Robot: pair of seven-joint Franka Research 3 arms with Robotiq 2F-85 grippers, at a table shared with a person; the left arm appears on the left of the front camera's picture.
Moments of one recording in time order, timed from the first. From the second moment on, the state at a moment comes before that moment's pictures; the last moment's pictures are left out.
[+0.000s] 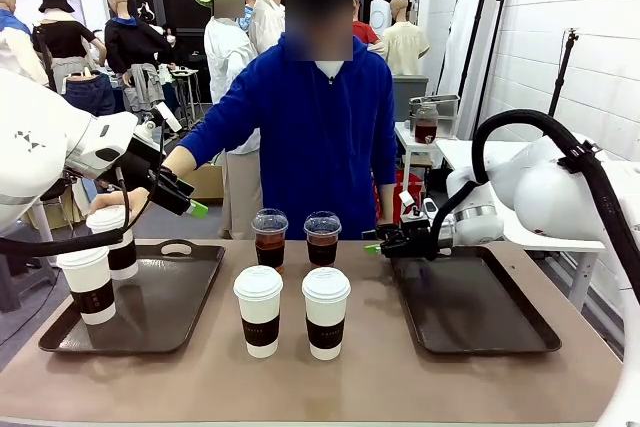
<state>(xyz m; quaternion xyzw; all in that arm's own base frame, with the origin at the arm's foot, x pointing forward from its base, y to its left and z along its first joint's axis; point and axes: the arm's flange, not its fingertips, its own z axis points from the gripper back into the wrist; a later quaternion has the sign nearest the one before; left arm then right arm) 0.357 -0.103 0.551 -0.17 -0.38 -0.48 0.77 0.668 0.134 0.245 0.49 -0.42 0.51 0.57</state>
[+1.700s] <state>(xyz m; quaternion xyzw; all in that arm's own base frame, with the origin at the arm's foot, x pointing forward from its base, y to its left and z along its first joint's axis) 0.357 -0.103 0.551 -0.18 -0.38 -0.47 0.77 0.666 0.202 0.234 0.52 -0.41 0.52 0.53</state>
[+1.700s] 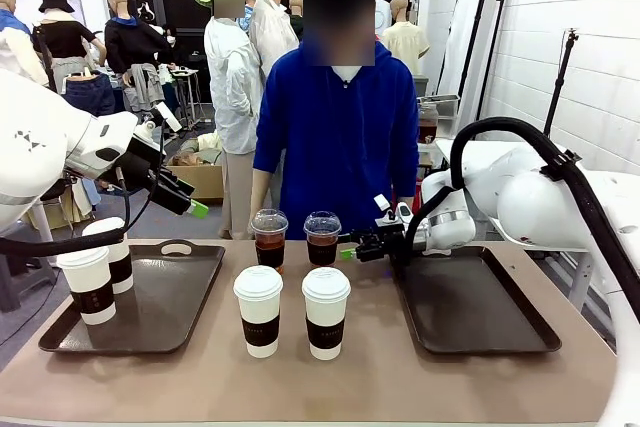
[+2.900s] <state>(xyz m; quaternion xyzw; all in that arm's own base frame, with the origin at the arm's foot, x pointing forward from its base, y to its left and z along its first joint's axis) 0.357 -0.103 0.551 -0.18 -0.38 -0.47 0.77 0.669 0.244 0.224 0.55 -0.39 0.53 0.51</state>
